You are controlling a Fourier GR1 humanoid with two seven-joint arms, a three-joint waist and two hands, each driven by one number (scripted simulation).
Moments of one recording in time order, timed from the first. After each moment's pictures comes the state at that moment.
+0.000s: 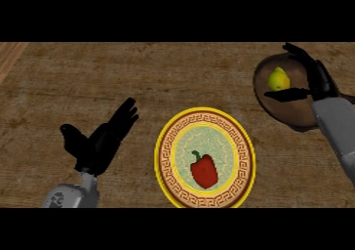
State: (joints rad) left arm -0.12 0.10 -0.19 -1.53 0.24 -0.03 0.21; right arm -0.93 -0.41 -0.30 -0.19 0.44 -0.21 -0.68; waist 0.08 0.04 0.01
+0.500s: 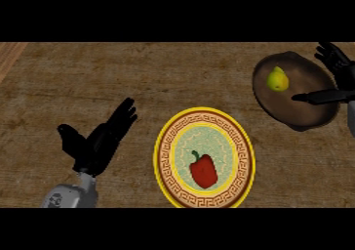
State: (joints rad) left arm -0.12 0.11 -0.18 -1.54 0.24 -0.04 0.22; right arm -0.93 -0.55 -0.41 -0.12 0.32 0.17 -0.69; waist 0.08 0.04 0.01
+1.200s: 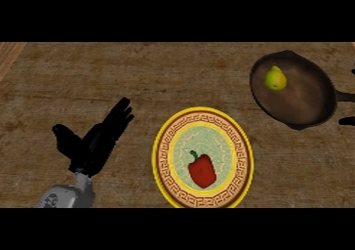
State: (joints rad) left arm -0.11 0.12 -0.17 -1.54 0.24 -0.05 0.22; right arm -0.80 -0.72 -0.39 -0.14 0.33 0.47 -0.76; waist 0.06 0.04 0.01
